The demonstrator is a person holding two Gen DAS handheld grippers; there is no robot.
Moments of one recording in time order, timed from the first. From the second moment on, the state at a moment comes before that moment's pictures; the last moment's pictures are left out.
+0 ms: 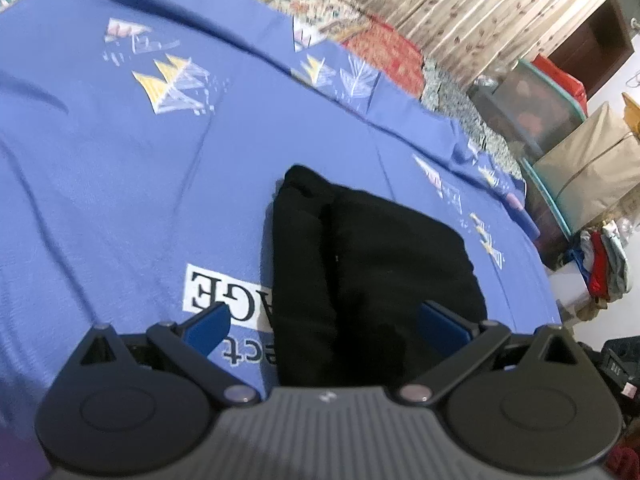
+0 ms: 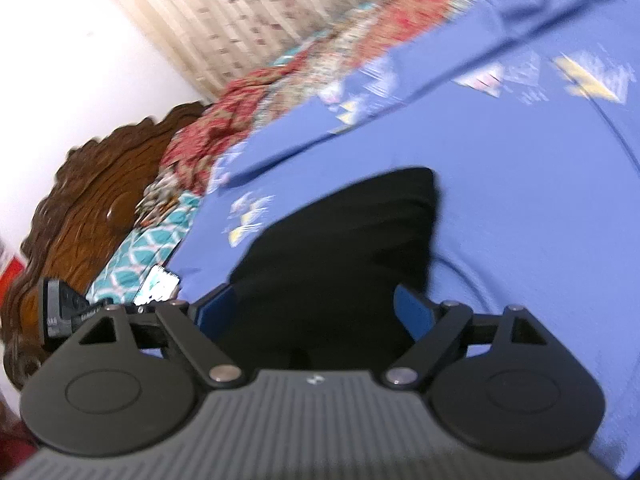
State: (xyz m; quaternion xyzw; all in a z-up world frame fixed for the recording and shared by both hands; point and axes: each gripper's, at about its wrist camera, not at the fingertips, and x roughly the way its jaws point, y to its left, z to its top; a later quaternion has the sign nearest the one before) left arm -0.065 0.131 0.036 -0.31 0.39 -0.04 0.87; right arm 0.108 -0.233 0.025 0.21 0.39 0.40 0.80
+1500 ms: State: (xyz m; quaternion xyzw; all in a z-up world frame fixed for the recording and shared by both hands) left arm 0.128 0.098 0.063 -0.17 0.40 0.07 0.90; right arm 0.271 -0.164 0.039 0.17 0.37 0.27 0.87
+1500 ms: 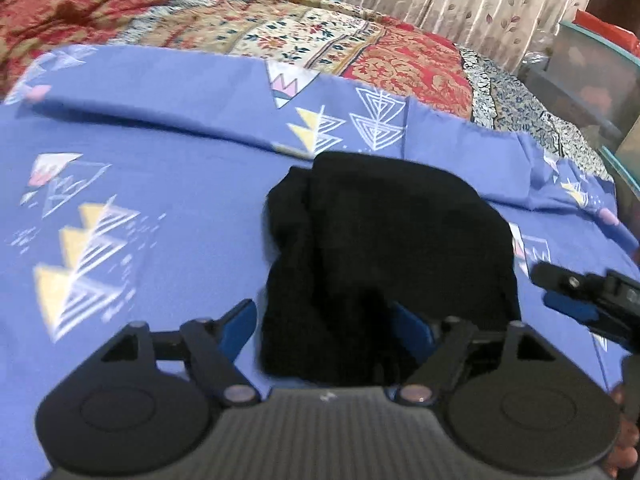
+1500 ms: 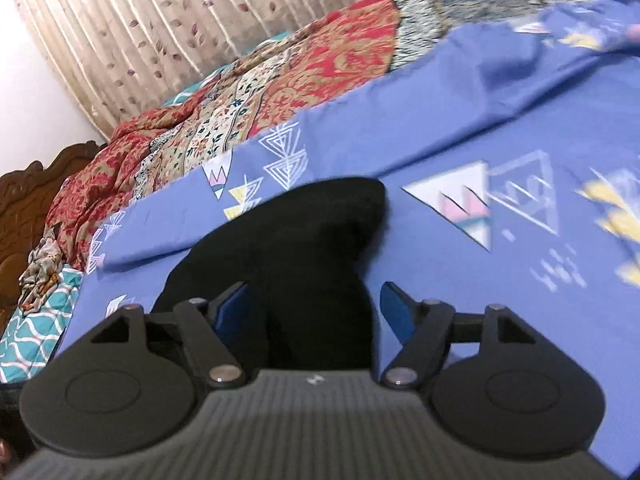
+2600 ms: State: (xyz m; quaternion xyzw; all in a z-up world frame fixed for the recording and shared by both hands) left arm -0.042 0.034 0.088 -0.07 0.41 0.17 0.89; right arm 0.109 -0.159 0.026 0.15 0.44 0.26 0.85
